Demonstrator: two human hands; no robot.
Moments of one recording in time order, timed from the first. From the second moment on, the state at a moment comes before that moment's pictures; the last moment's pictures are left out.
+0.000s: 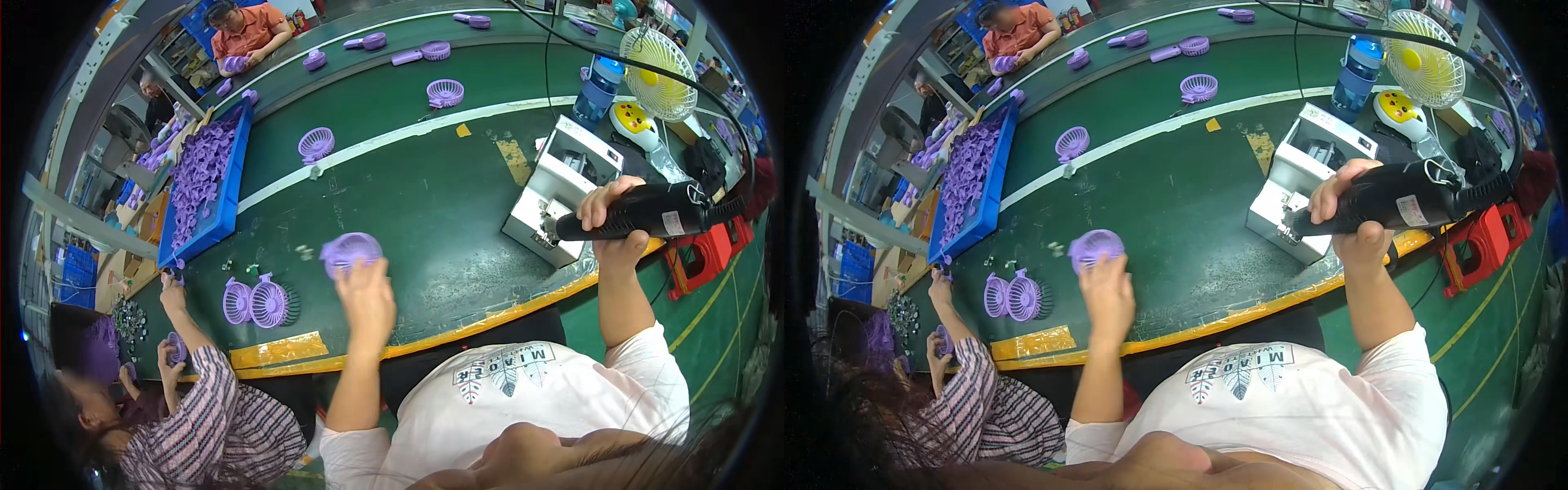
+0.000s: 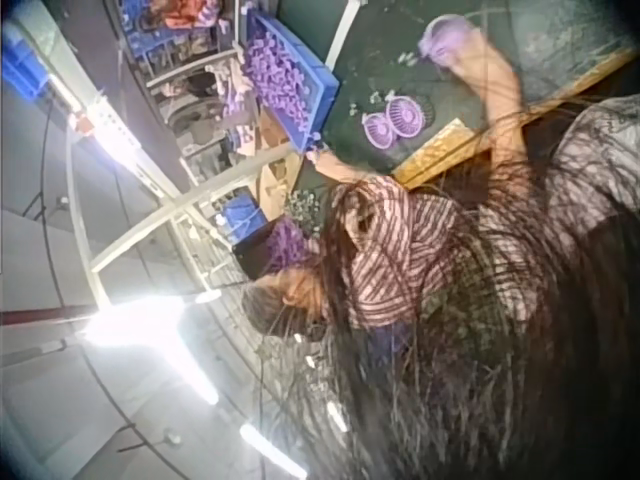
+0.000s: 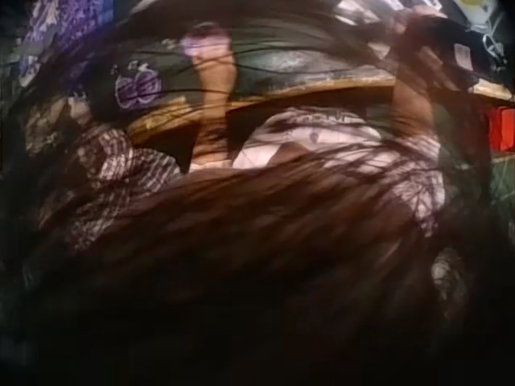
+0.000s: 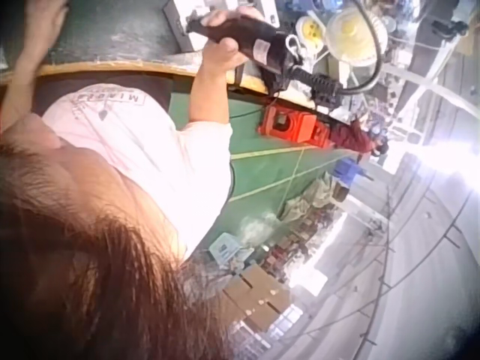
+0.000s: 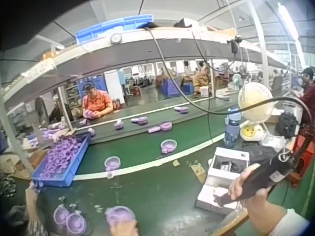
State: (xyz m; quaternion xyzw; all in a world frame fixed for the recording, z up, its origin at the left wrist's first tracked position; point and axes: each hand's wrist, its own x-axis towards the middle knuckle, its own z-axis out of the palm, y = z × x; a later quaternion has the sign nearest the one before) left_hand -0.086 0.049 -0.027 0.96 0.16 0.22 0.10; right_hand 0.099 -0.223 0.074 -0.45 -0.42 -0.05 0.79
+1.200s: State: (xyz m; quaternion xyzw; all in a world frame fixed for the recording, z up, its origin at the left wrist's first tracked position) left_hand -0.053 -0.071 -0.041 0.92 -0.09 0.26 0.29; right_hand 0.061 -0.187 0.025 -0.45 -0.37 0.19 0.79
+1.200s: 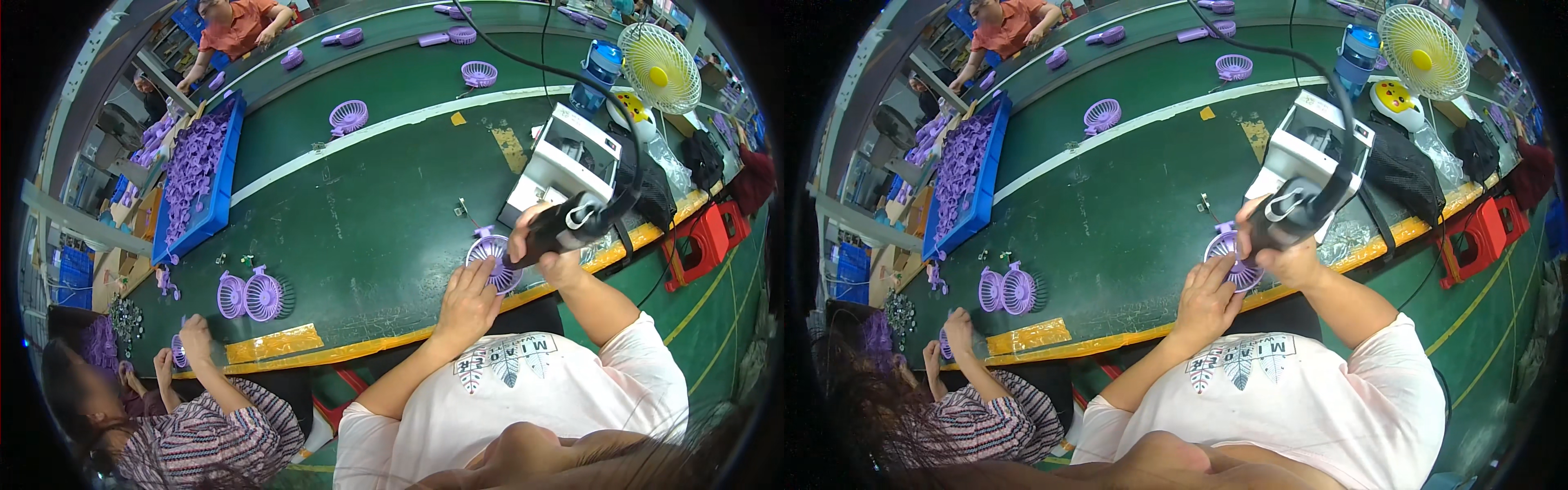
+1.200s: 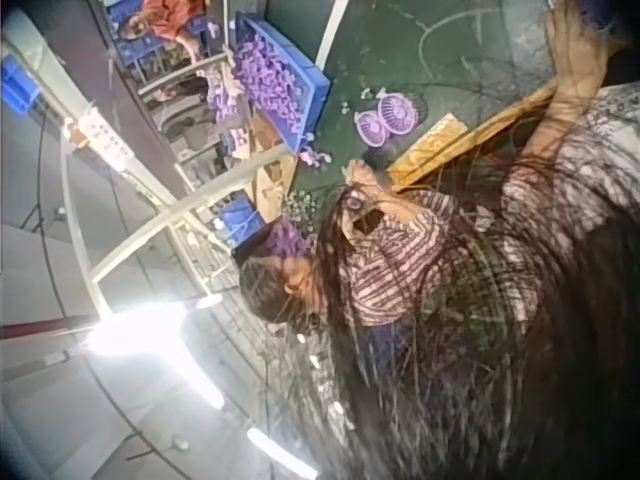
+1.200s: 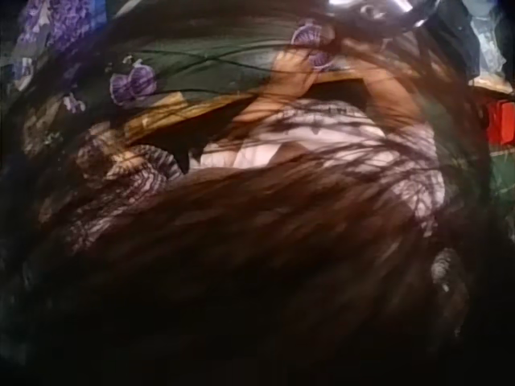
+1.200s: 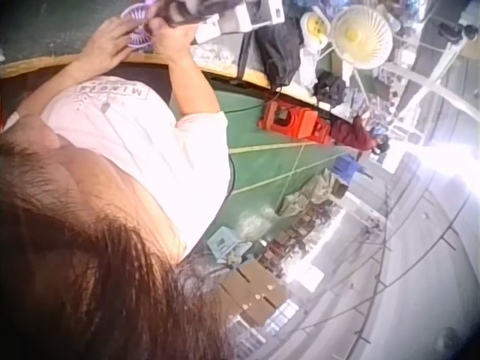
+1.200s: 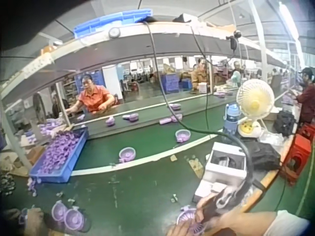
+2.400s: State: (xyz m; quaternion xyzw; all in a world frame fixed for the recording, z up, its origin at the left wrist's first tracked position) left_hand -0.059 -0.067 -0.043 0.90 -0.18 0.27 0.30; right_hand 0.058 -0.165 0.025 -0.43 -0.35 0.28 0.79
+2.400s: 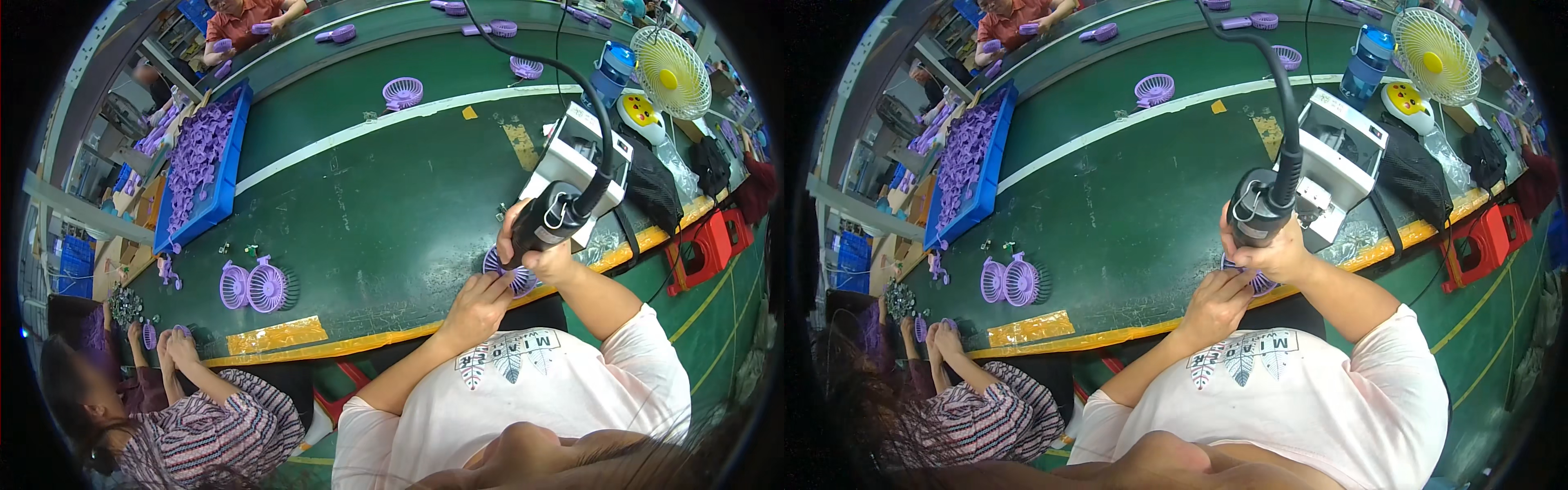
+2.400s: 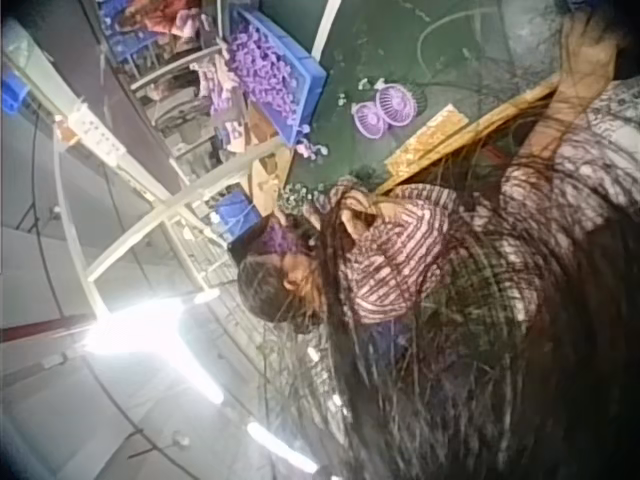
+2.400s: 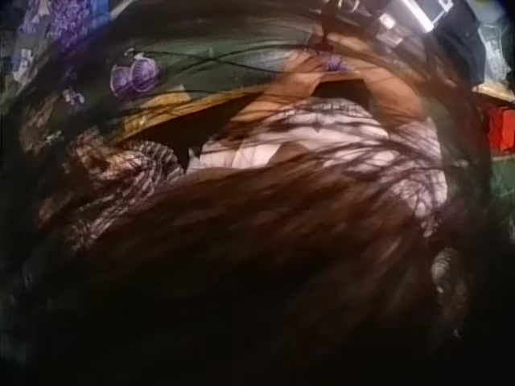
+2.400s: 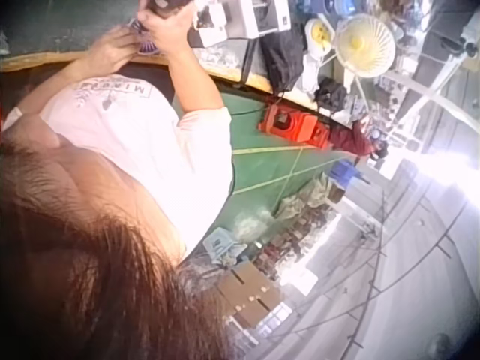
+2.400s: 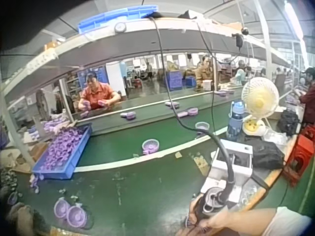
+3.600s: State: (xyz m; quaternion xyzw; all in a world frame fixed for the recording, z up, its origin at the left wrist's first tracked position) left_hand -0.071 -0.052 -0.043 0.94 -0.01 0.25 0.25; right_hand 0.098 -0.211 0.076 -0.46 -0.34 0.03 0.82
